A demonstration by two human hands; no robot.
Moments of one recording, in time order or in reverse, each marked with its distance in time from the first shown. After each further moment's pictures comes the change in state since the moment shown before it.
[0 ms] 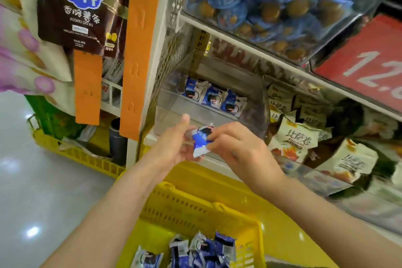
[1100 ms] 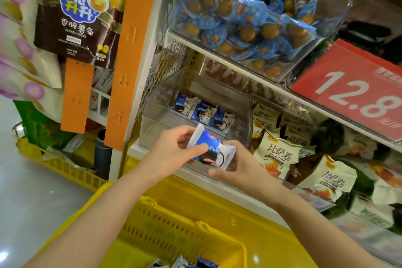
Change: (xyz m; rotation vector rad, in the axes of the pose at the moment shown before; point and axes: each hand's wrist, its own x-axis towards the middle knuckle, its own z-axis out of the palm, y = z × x) left_hand 0.003 -0.004 0.023 0.323 -0.007 0.477; right_hand -0.027 0.037 -0.009 0.698 -0.274 0.758
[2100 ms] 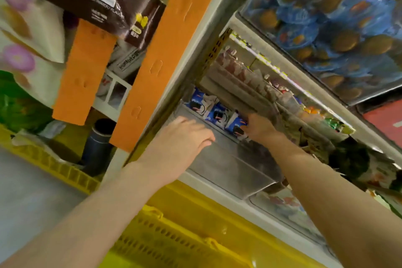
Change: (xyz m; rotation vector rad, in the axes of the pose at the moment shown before) left_hand 0.046 -0.046 -0.065 0.871 -0.034 0.501; right_hand 0.190 0.020 -0.040 -1.075 0.187 0.265
